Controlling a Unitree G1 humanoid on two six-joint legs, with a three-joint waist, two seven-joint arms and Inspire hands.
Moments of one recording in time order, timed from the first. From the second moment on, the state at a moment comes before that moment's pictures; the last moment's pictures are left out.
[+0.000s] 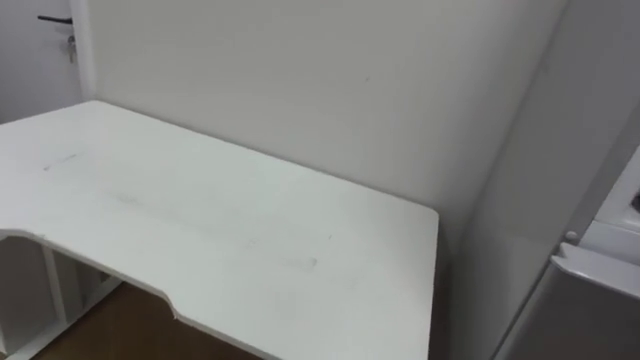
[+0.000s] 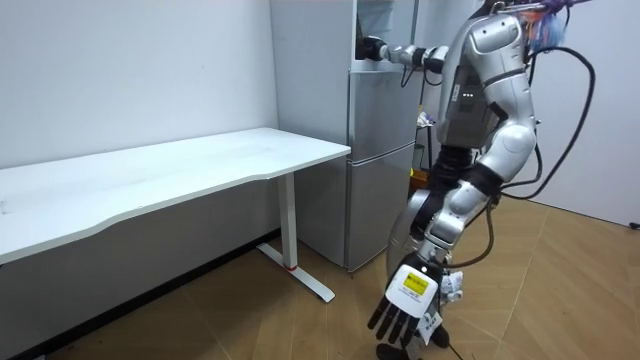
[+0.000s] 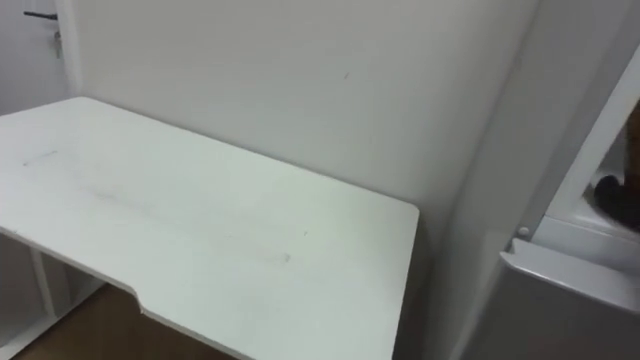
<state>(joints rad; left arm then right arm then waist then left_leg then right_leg) 0.45 0.43 0.17 0.62 0.08 0.23 0.00 -0.56 -0.88 -0.07 0.72 0.31 0.07 -0.13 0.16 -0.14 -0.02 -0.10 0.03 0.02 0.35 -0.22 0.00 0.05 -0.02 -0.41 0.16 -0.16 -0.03</state>
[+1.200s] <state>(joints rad) 0.51 0.36 0.22 0.74 0.09 0.18 -0.05 -0.40 -0.88 -0.11 0.32 0.17 0.13 -0.26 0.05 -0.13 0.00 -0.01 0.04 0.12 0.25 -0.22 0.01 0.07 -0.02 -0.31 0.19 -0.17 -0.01</state>
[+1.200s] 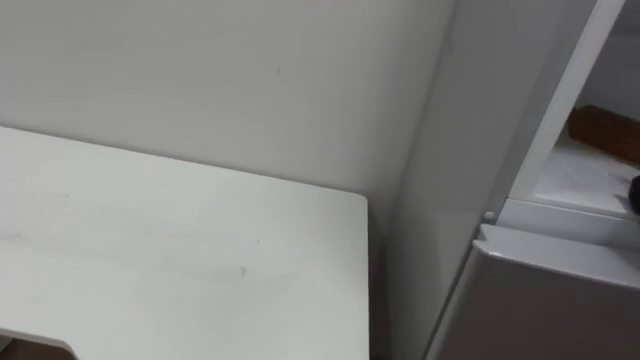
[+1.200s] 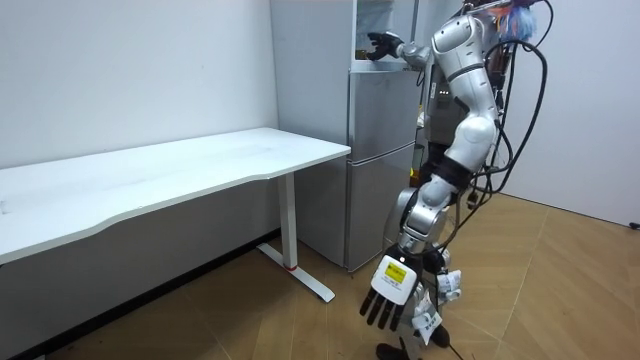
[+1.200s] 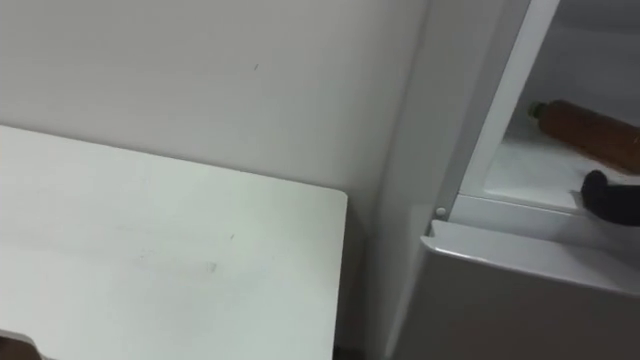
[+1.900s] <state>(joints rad) 0.45 0.25 0.22 0.93 0.14 0.03 -0.01 -0.05 -0.50 -0.26 -0.42 0.82 -0.09 -0.21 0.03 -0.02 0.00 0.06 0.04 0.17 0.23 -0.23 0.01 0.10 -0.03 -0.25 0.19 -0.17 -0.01</state>
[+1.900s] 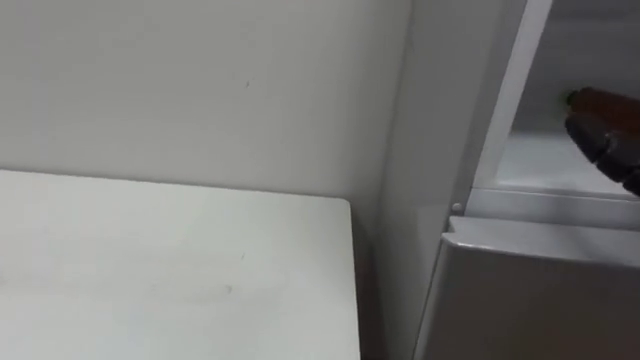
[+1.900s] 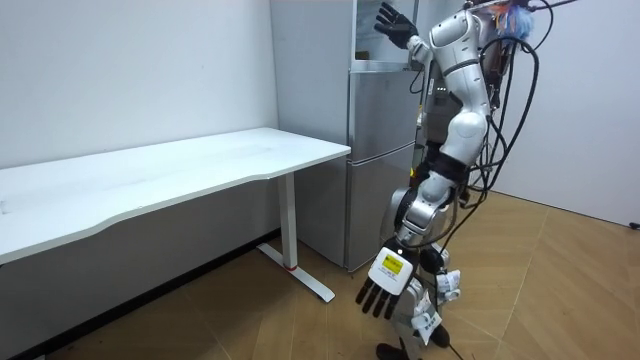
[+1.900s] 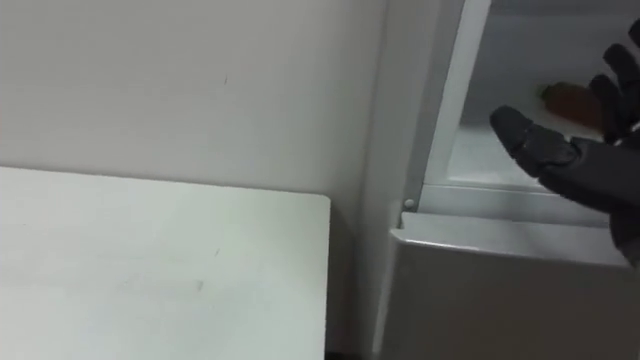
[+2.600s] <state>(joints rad) 0.40 0.20 0.18 0.98 0.13 -0.08 0.02 0.38 -0.27 -0.23 -0.22 0.41 -0.20 -0.27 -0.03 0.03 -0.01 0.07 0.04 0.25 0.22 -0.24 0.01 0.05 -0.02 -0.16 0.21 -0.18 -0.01</state>
